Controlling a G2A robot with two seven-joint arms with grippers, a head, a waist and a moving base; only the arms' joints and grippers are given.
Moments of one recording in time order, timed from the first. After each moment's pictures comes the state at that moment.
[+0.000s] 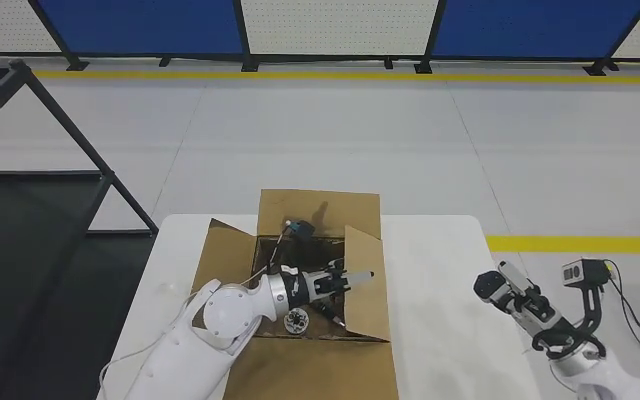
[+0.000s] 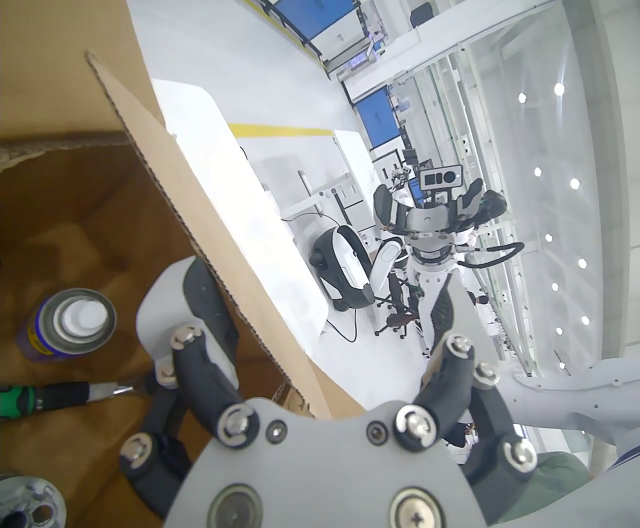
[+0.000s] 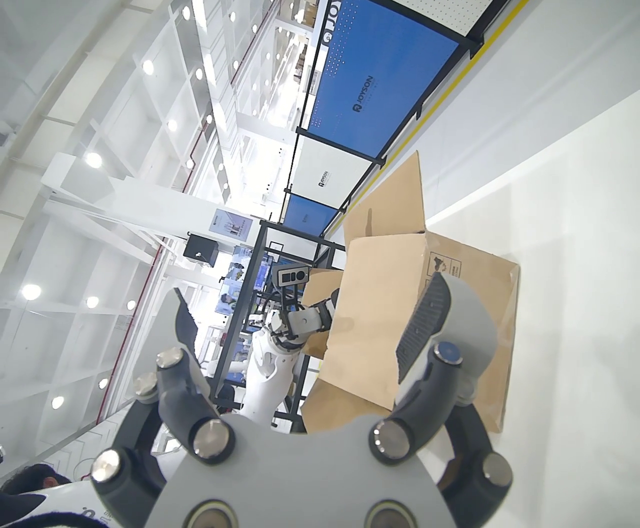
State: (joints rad) left arm 0.67 -1.19 -0.90 -1.44 -0.09 -0.24 -0.69; right arm -1.37 -1.21 1.86 -1.88 0.23 -0.13 0.76
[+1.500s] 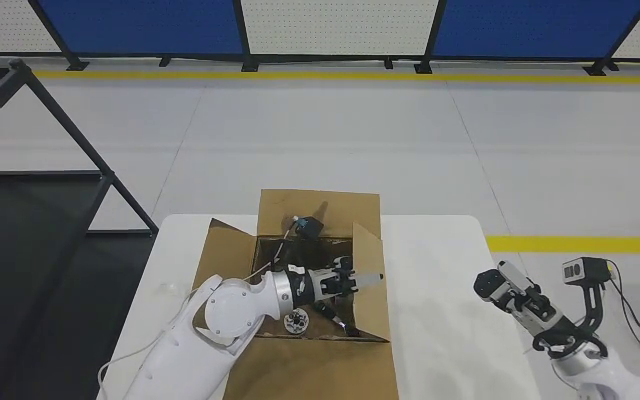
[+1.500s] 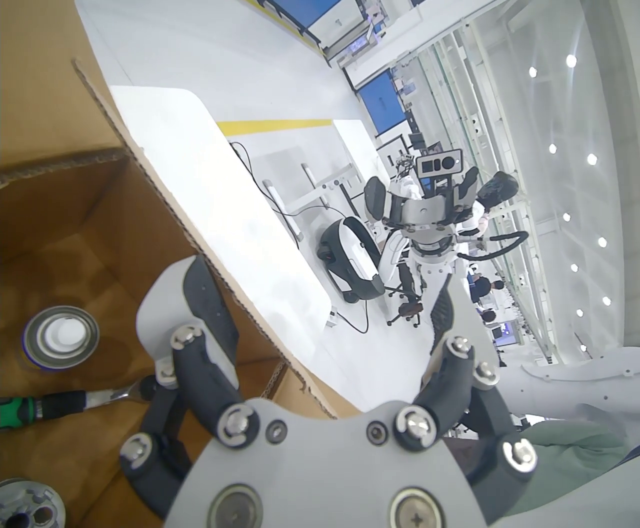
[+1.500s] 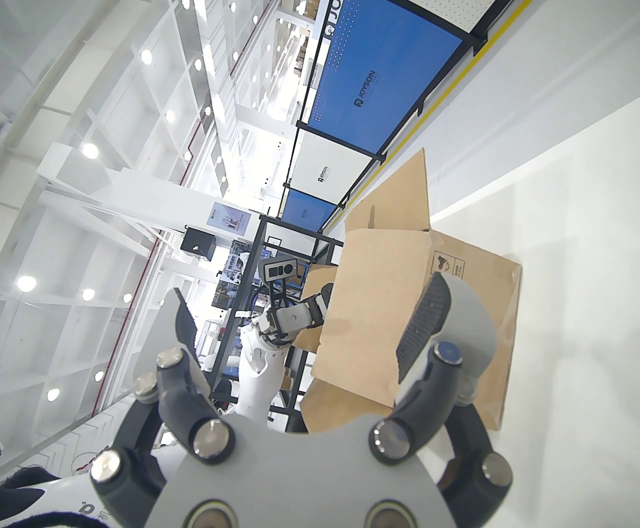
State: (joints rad) left arm 0.67 -1.19 -0.92 -1.51 -0.04 -0.20 -0.71; right arm -1.36 -1.20 1.85 -1.89 0.25 -0.13 0.77
